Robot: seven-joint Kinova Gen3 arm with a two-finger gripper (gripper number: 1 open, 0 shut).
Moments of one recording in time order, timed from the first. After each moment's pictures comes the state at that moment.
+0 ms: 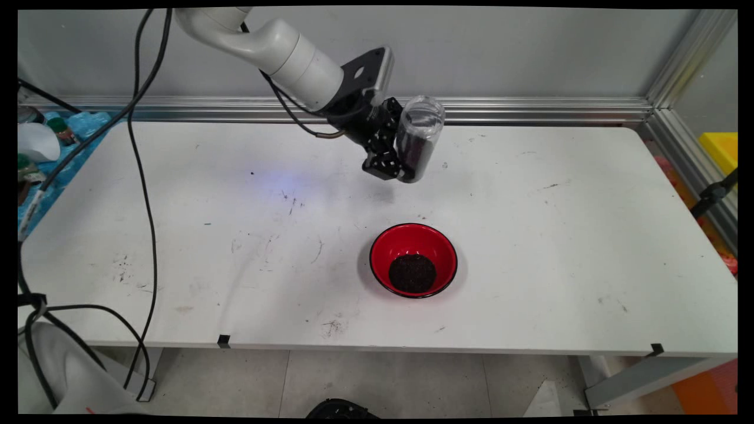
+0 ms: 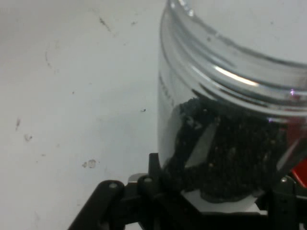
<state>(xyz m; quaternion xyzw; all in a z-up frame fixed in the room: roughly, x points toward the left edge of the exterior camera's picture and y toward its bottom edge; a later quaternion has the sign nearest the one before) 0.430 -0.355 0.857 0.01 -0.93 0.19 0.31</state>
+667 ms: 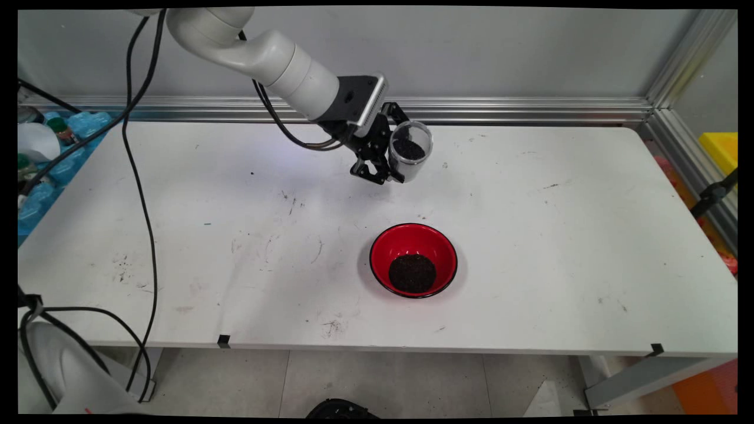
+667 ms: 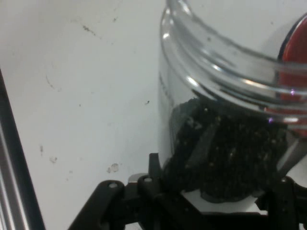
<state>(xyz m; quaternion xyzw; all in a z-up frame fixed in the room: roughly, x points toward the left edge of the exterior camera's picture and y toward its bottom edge) 0.430 -0.344 0.847 -0.12 -0.92 0.25 0.26</state>
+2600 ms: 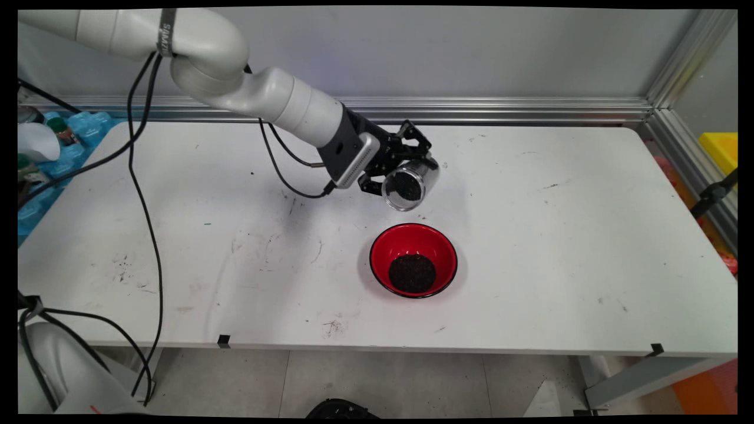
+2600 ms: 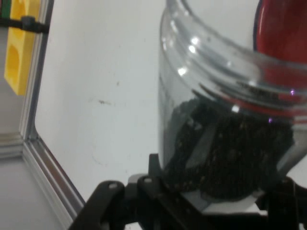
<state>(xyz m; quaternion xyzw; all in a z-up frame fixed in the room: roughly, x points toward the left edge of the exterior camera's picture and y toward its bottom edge) 0.414 -0.318 0.815 -0.35 -0.83 0.36 0.23</state>
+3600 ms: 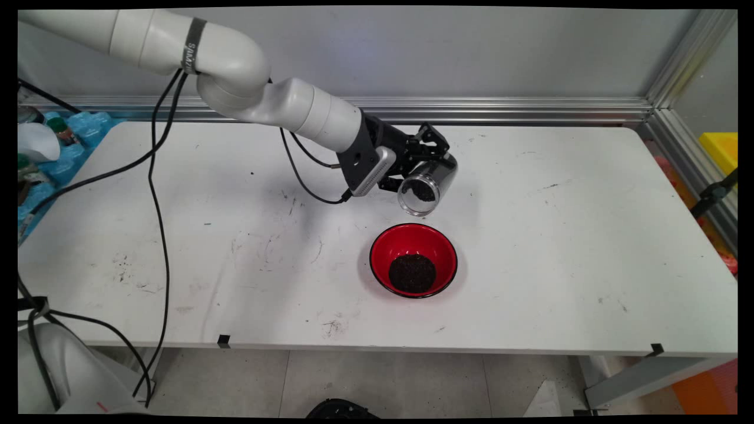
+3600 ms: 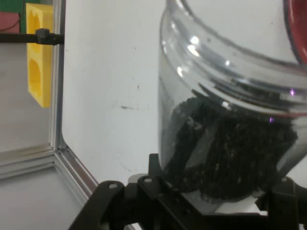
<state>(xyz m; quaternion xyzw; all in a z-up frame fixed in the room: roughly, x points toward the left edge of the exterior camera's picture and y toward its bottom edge) 0.393 -0.332 0.799 -0.39 -0.80 0.40 0.20</state>
